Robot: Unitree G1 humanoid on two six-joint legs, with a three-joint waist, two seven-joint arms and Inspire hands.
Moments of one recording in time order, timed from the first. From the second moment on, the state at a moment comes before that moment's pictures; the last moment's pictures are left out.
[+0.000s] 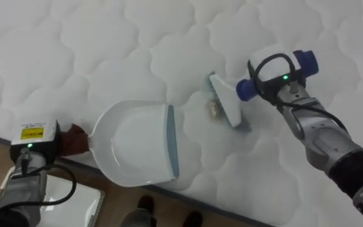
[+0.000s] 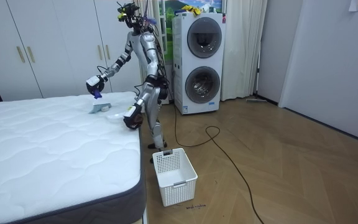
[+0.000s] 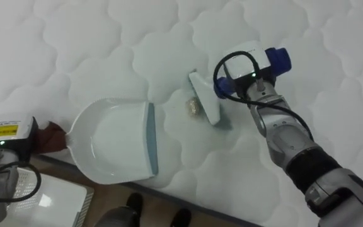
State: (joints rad) left arm -0.32 0.56 -0.40 0.99 0.90 0.17 0.42; right arm -0.60 -0.55 0.69 0.57 -0.97 0.21 -0.15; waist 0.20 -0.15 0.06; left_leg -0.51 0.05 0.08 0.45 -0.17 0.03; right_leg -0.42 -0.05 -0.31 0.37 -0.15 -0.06
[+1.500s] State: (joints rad) left arm -0.29 0.56 -0.43 1.01 0.90 0.16 0.40; right arm -0.57 -0.50 0.69 0.42 -0.71 0.03 -0.04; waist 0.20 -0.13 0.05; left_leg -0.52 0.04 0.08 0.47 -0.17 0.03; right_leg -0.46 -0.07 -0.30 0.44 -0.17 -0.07
